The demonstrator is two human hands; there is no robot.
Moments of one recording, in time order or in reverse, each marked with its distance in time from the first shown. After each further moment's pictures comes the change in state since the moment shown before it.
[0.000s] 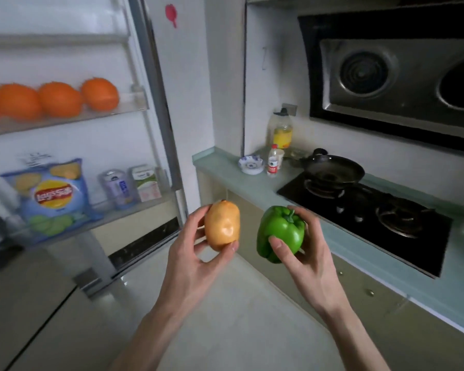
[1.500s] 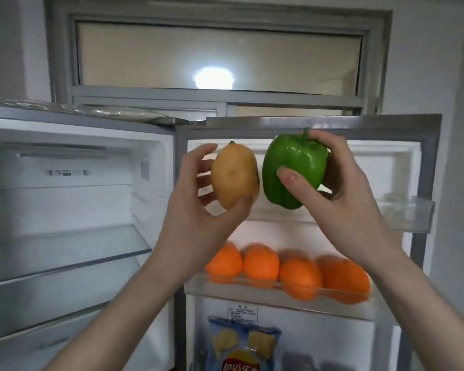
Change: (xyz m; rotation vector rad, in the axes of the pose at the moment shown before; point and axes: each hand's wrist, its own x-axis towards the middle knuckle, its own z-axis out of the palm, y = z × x) left_hand 0.233 0.166 -0.356 0.419 0.649 0.543; right_hand 0.324 -0.278 0.367 0.391 -0.472 -0.803
